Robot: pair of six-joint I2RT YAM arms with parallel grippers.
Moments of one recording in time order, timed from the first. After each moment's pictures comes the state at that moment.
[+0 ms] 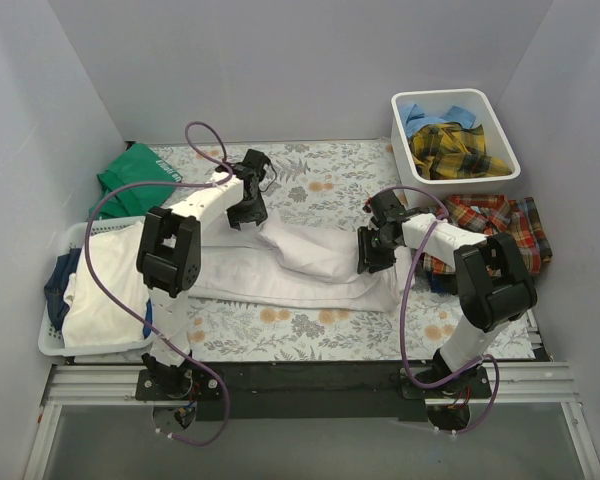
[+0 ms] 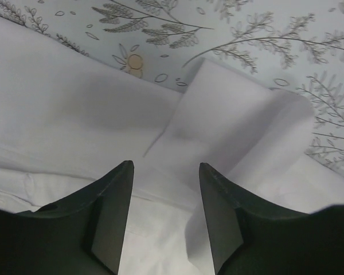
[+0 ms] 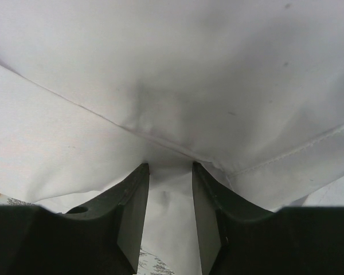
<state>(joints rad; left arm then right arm) -0.42 2.05 1.67 -0.86 -0.31 -0.67 0.42 1.69 1.02 -0.56 -0.17 0.34</state>
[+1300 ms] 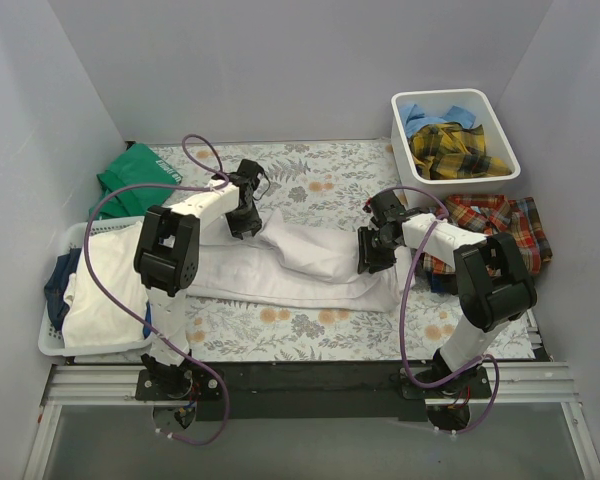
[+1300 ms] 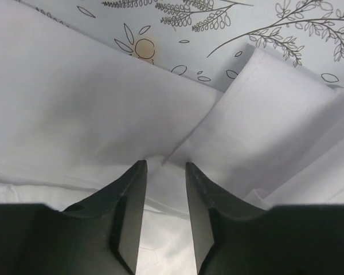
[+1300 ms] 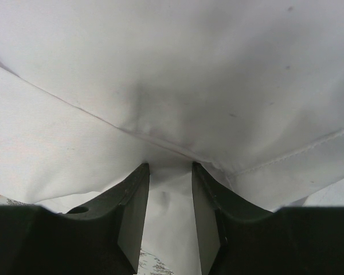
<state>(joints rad) -0.36 2.05 1.53 -0.76 -0.22 -0.67 0.42 1.69 1.02 -0.57 -0.17 0.34</state>
